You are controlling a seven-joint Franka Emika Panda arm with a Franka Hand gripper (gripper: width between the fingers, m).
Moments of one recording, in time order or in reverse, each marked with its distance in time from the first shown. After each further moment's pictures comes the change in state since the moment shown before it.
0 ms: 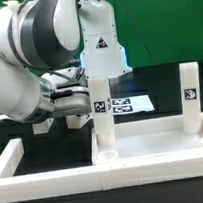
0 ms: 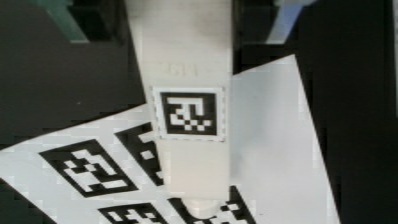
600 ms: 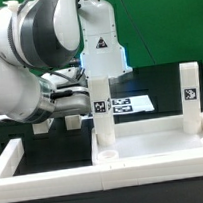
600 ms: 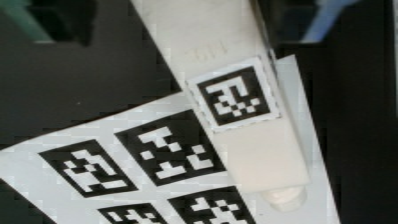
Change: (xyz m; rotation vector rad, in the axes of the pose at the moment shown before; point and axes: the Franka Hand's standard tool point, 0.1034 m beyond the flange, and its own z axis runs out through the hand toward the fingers) arm 0.000 0.000 0.000 0.000 0.000 0.000
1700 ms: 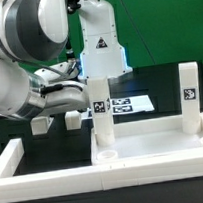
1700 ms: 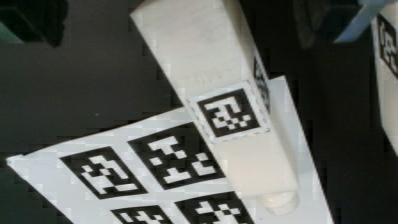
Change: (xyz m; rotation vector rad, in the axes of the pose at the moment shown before) arm -0.002 0.002 -0.019 0.033 0.024 -0.023
